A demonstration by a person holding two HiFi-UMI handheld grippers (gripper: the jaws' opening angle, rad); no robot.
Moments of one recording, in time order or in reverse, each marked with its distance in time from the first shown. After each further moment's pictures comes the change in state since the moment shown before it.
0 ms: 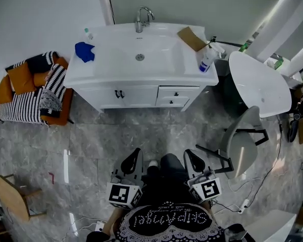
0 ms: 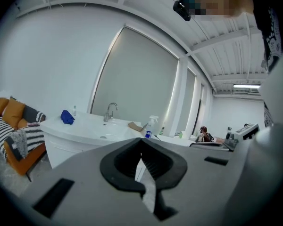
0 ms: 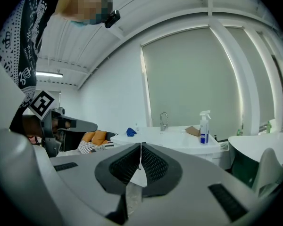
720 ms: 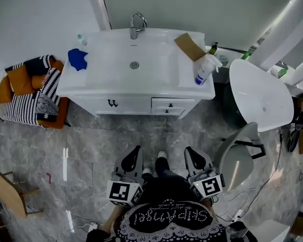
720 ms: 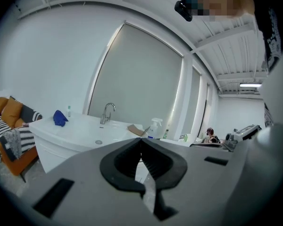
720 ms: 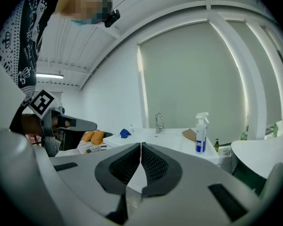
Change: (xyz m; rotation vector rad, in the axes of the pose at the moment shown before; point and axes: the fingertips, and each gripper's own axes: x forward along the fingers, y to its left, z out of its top) left arm 0.111 -0.019 0.023 -0.020 -0.012 0.051; right arm 0.052 -0.110 0.018 -0.017 0.009 0.045
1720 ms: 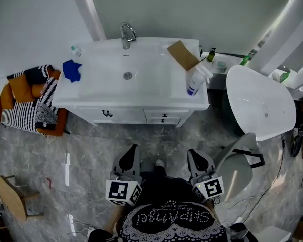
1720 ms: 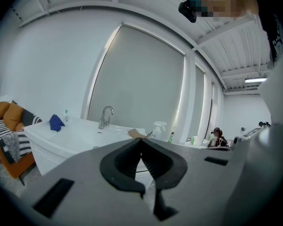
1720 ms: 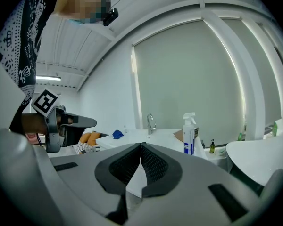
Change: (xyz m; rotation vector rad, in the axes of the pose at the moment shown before) left arm 0.075 -0.023 0.020 0.017 -0.038 0.065; right arm 0.005 -0.089 0.005 0.027 -0.004 -0.011
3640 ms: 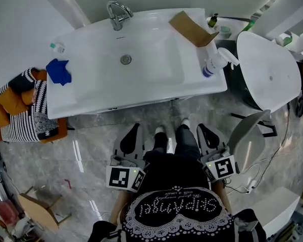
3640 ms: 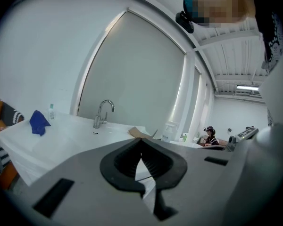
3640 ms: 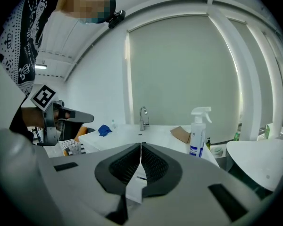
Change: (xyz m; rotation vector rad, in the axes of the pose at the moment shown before) left arm 0.098 0.115 0.030 -0.019 0.088 -0.163; right arm 0.134 -0.002 0.010 -0.007 0.084 -0.145
